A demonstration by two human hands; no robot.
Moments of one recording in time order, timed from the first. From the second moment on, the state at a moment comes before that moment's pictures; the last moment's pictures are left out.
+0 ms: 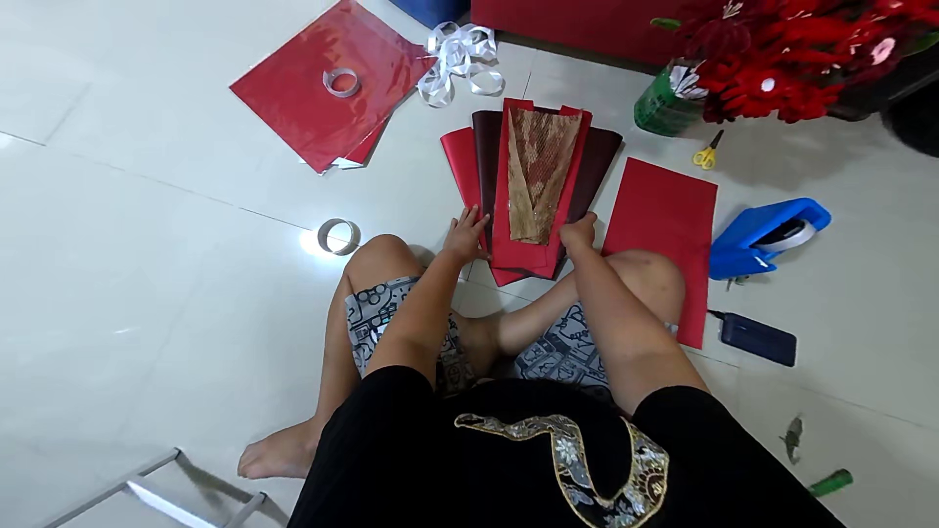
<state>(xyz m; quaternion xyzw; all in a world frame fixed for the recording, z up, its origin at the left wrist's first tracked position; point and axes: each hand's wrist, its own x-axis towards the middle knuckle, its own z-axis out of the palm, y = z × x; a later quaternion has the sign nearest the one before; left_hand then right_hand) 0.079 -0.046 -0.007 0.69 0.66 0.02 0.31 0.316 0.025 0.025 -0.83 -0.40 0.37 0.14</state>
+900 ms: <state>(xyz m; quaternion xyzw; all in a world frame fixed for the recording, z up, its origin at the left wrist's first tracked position) 0.077 -0.046 -0.010 0.68 0.65 0.05 0.33 0.309 0.035 0.010 -0.82 -0.35 0.37 0.26</state>
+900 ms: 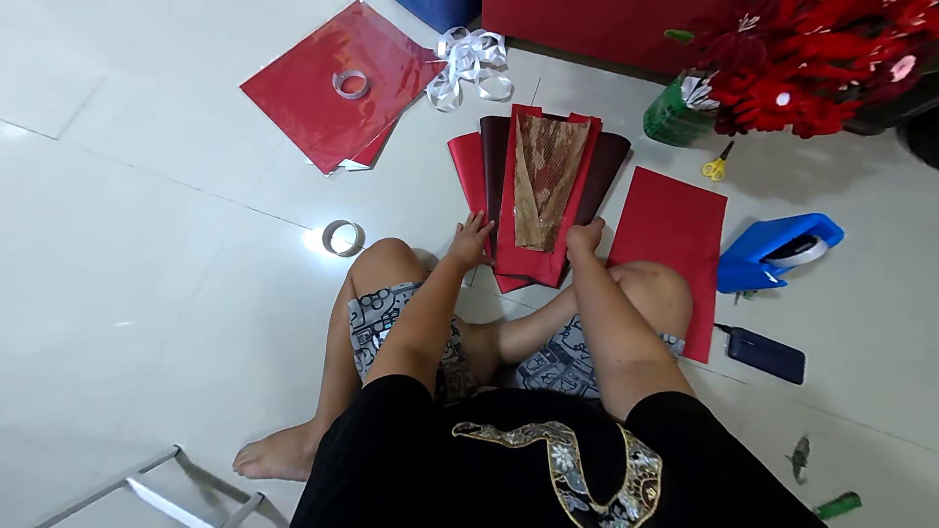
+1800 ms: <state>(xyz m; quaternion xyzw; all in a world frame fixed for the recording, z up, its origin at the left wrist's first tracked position) 0.077 -0.045 -0.008 0.68 0.65 0.05 0.34 0.308 0.036 0.008 -0.81 -0.37 0.36 0.30</state>
